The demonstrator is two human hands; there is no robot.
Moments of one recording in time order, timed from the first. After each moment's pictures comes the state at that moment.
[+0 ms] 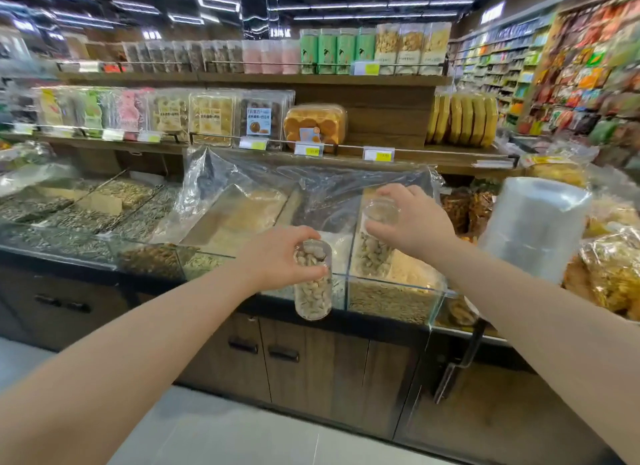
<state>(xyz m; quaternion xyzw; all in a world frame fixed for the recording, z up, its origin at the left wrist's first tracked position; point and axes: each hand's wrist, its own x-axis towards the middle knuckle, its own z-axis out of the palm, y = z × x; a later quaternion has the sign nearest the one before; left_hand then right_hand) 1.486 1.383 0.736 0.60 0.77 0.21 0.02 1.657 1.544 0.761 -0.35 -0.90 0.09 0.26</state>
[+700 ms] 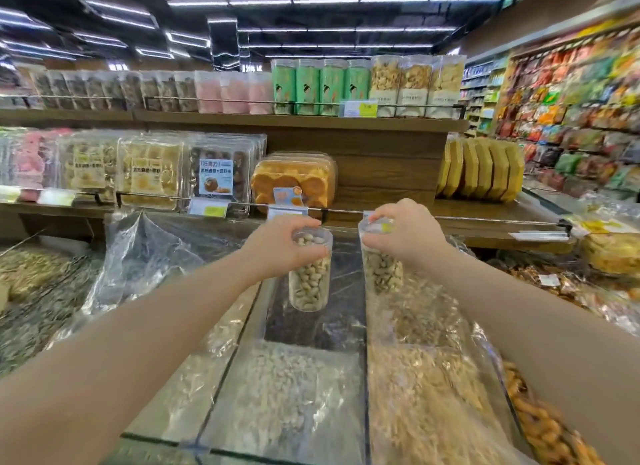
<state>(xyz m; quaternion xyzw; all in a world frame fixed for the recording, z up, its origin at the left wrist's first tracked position) 1.260 1.687 0.787 0.59 0.74 0.32 0.05 1.441 1.826 0.795 -0.38 -0.88 0.09 0.27</state>
